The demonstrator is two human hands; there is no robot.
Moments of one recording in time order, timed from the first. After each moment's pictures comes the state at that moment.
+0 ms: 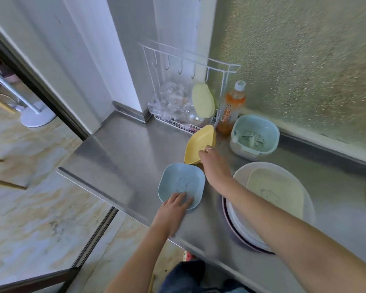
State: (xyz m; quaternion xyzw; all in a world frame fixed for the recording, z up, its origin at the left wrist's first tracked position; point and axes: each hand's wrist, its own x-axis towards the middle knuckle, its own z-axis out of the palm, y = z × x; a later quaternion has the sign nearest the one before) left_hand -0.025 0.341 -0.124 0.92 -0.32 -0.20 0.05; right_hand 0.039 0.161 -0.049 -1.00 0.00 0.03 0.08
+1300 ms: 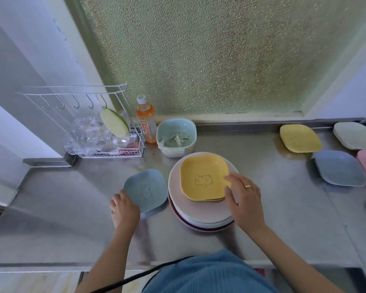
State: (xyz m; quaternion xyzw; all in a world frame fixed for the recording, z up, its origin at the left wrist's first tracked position) left_hand 0.023 0.273 -0.111 0.98 -0.04 -0.15 0.16; right_hand -0.187 0.050 -0.054 -0.90 0.30 -0.23 0.21
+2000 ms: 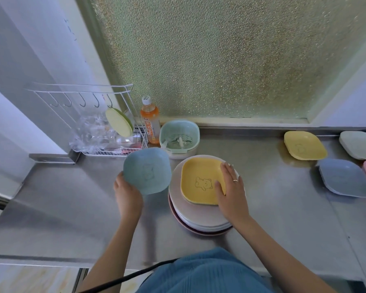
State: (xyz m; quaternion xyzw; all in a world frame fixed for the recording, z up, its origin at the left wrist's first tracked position) left_hand 0.023 0.242 -0.063 0.89 0.03 -0.06 0.45; right_hand -0.145 0.052 -0.052 -0.88 0.32 -0.15 0.31
